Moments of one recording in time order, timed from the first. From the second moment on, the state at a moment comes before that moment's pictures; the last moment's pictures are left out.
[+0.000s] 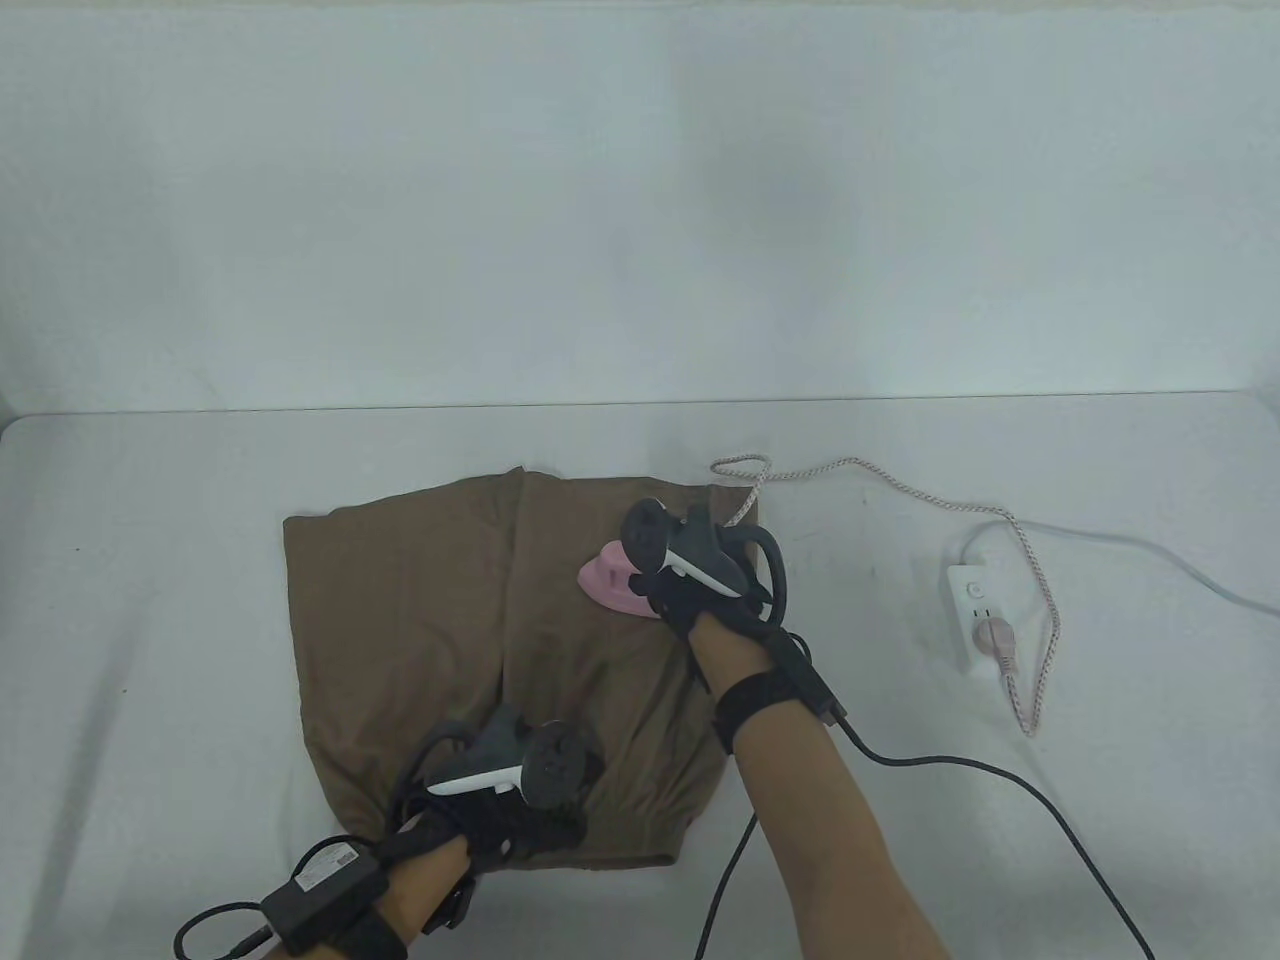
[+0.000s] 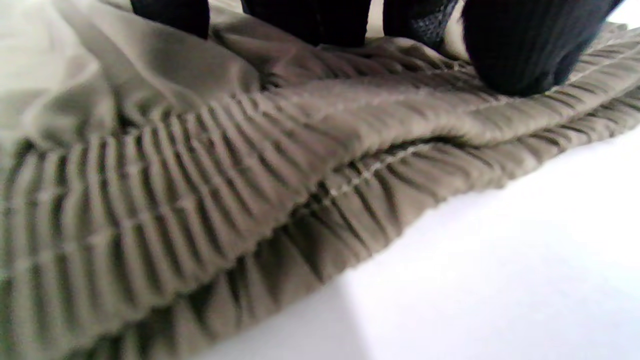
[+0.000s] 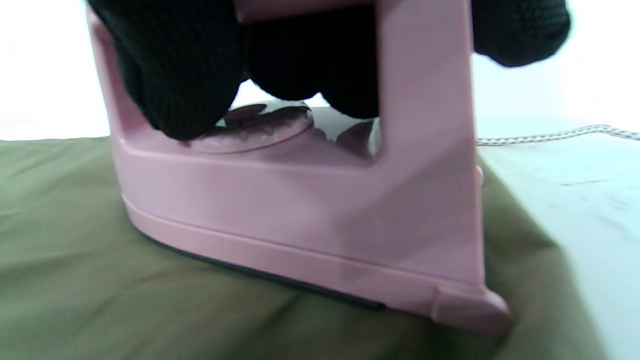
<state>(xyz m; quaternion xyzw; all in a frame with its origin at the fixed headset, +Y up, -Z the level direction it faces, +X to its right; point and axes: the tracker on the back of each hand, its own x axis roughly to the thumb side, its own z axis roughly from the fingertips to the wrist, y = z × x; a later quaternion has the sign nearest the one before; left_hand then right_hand) -0.145 -0.760 -0.315 -0.26 -0.26 -0.04 0.93 0.038 -0.702 -0.490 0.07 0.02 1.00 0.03</state>
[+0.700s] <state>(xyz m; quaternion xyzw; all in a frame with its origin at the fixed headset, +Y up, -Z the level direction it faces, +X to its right) -0.145 -0.760 -0.315 -0.26 -0.26 -0.04 0.93 0.030 -0.704 -0.486 0.06 0.02 1.00 0.05</state>
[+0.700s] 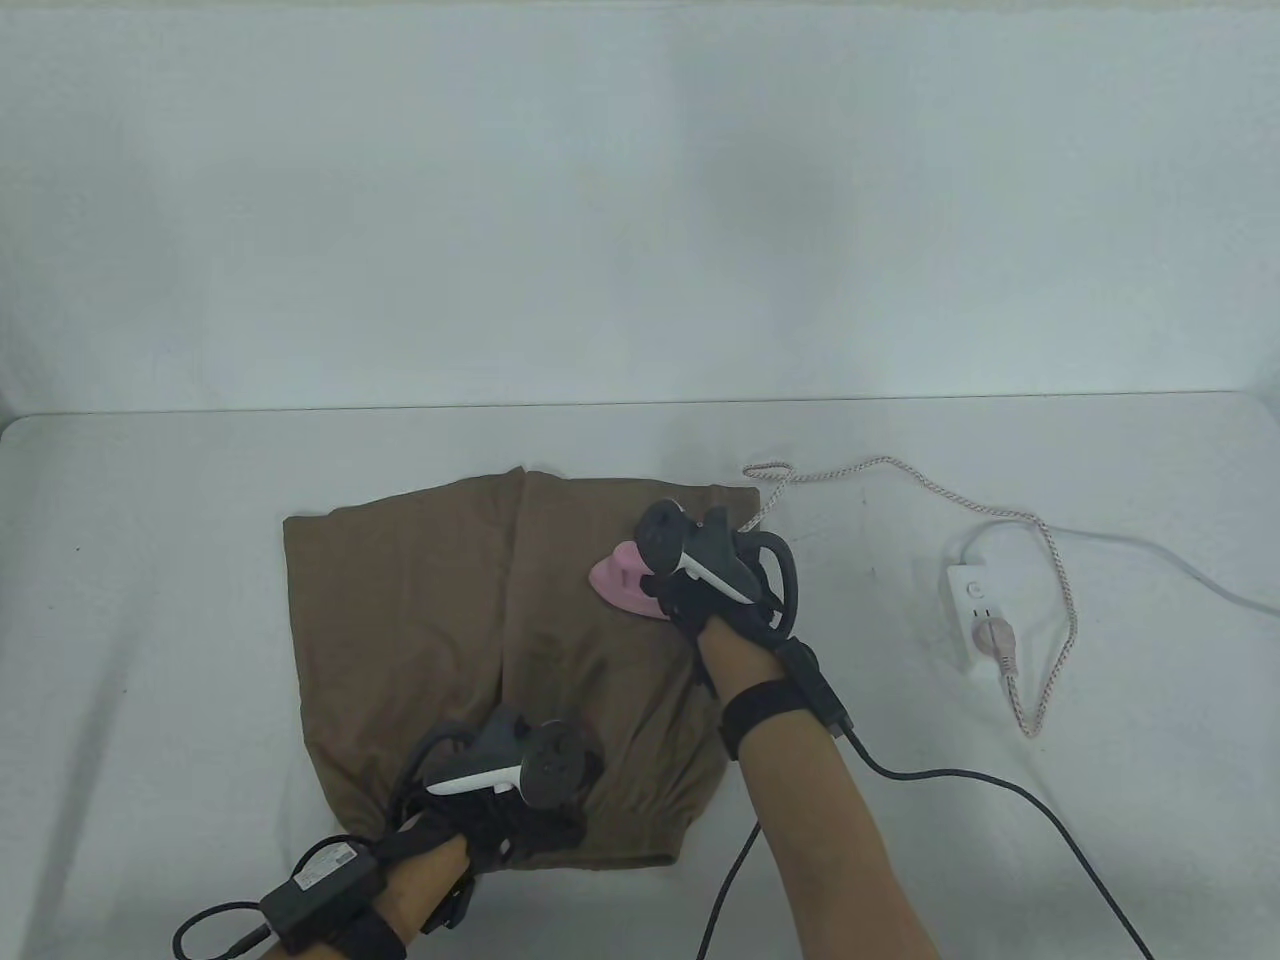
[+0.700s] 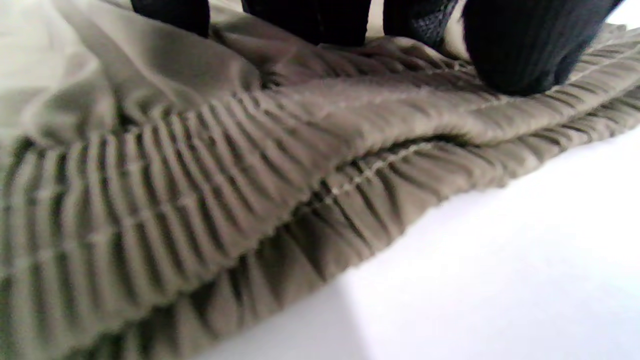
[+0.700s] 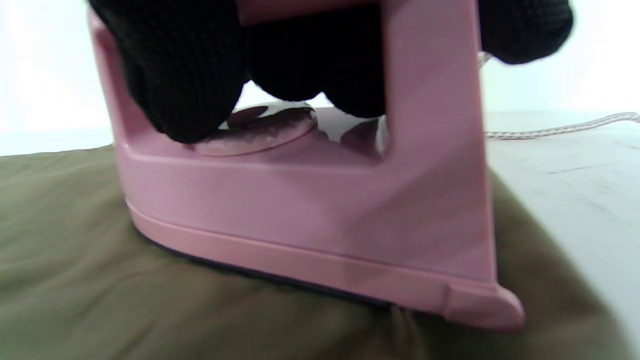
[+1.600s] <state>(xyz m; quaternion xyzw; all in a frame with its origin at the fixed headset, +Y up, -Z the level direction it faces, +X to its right) -0.147 -0.760 -0.315 -0.26 -0.27 -0.03 0.93 -0.034 -0.706 -0.449 0.12 0.02 0.99 0.05</state>
